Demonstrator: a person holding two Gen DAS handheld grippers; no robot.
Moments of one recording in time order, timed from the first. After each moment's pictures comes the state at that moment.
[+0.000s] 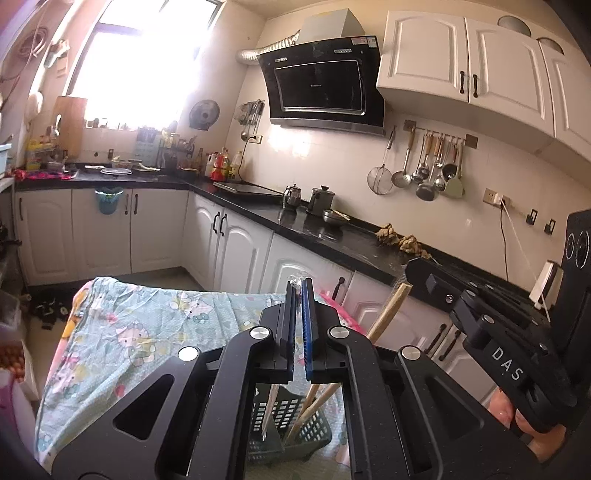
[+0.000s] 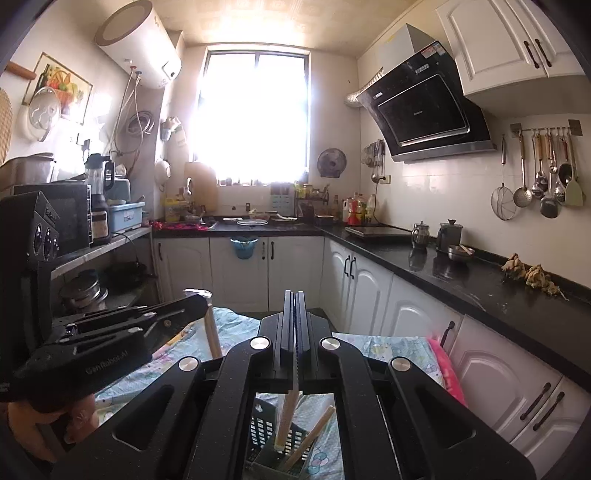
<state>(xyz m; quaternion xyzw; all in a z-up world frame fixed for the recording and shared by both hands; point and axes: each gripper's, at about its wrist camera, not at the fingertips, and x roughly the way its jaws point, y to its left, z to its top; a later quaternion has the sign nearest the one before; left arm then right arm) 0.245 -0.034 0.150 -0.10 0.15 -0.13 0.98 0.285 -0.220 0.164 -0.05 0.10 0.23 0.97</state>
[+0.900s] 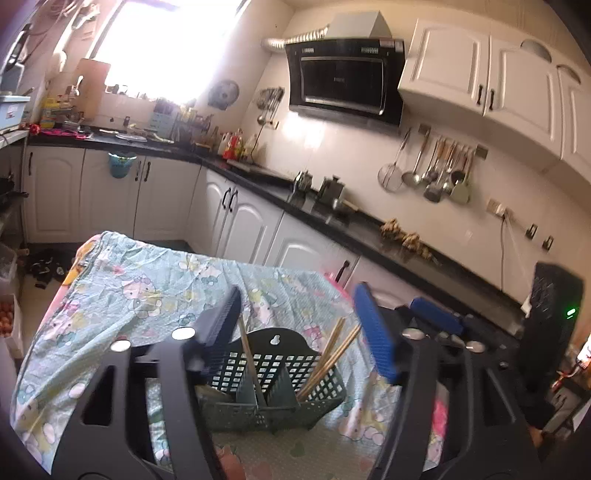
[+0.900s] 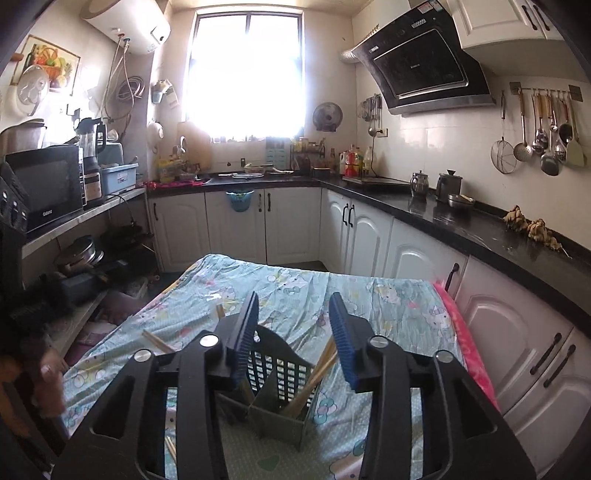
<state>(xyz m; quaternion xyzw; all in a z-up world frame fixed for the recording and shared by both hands) 0.210 0.009 0.102 -0.16 0.16 -0.13 0.96 0.272 -0.217 0.089 -0.06 0.18 0.22 0.96</state>
